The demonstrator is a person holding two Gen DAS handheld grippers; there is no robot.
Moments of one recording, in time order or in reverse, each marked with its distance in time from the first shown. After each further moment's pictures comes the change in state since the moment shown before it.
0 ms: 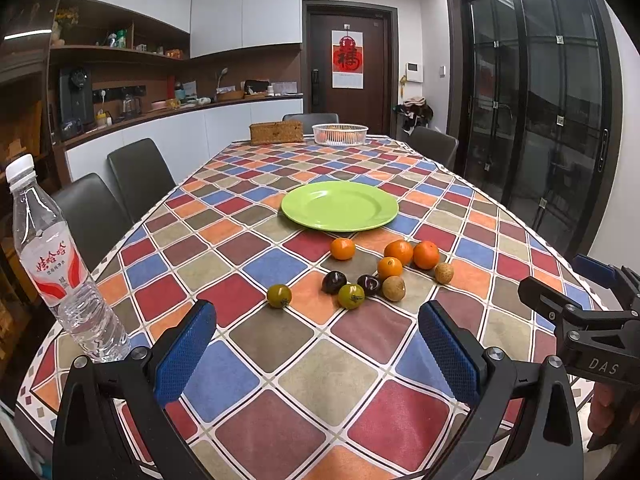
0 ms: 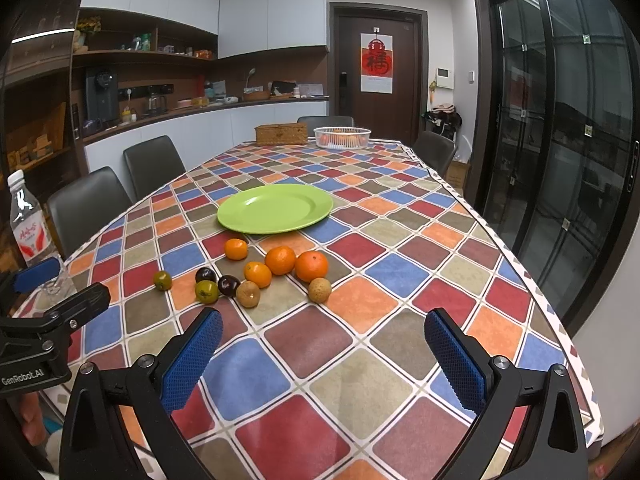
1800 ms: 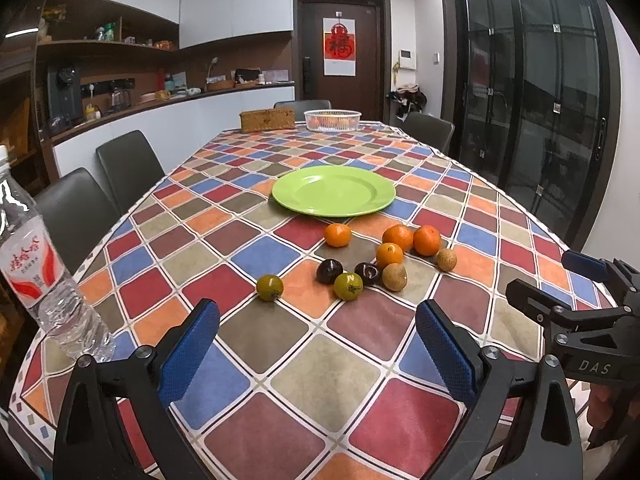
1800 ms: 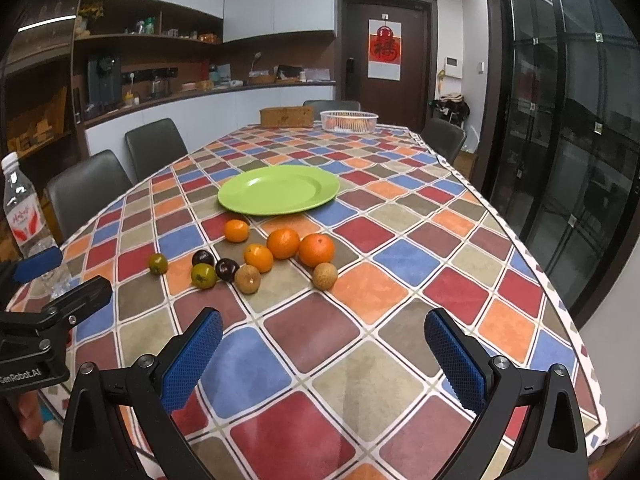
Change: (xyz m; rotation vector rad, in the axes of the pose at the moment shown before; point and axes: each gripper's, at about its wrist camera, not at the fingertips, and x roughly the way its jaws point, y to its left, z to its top) left arm 0.030 -0.003 -0.001 0.023 0.051 -0.025; right arm 0.026 0.003 -0.006 -0.024 0.067 0.016
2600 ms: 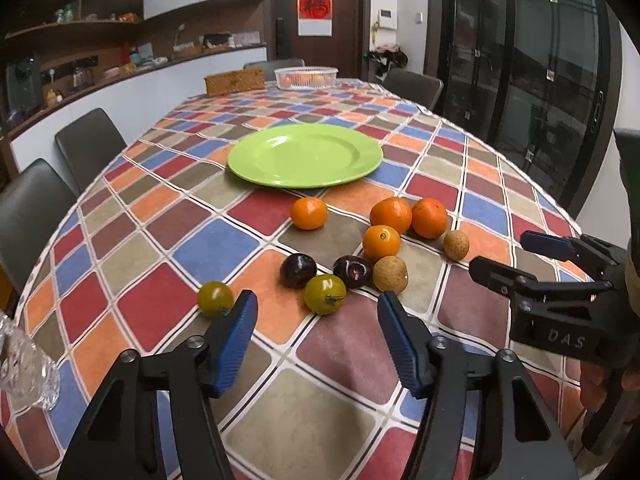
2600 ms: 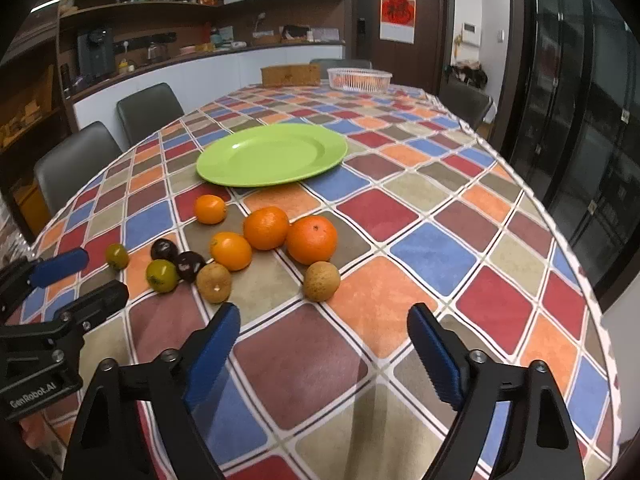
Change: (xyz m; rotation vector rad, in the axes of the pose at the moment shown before) left arm 0.086 -0.014 0.010 0.048 0.155 -0.087; right arm 0.091 -0.011 0.019 -0.002 0.166 0.044
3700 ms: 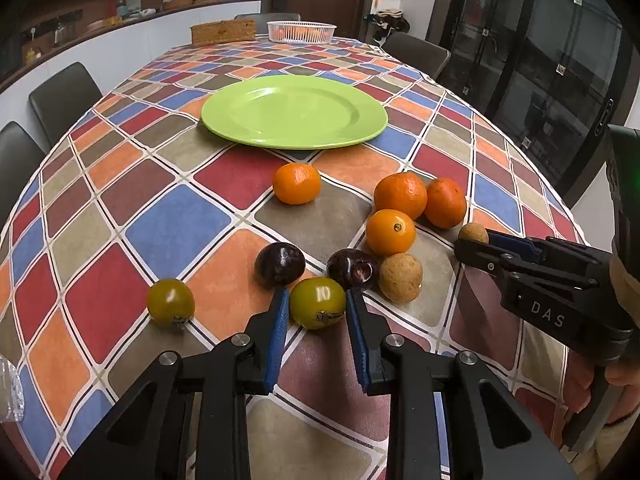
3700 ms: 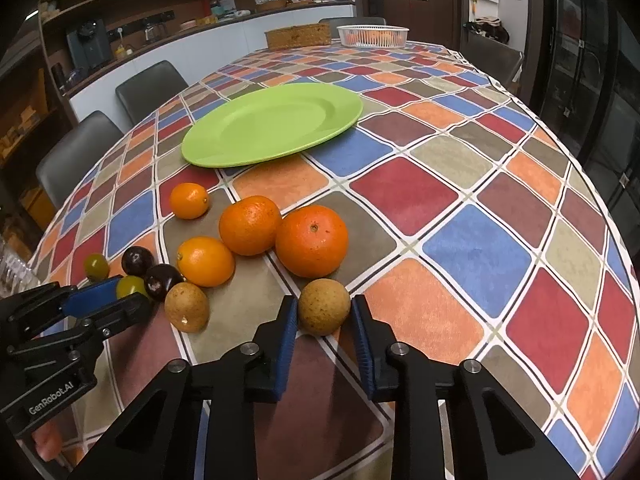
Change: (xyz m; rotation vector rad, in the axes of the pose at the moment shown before) left arm 0.049 0.010 0.013 -0.063 0.157 -0.083; right arm 0.055 -0.008 0.019 0.027 0.130 0.089
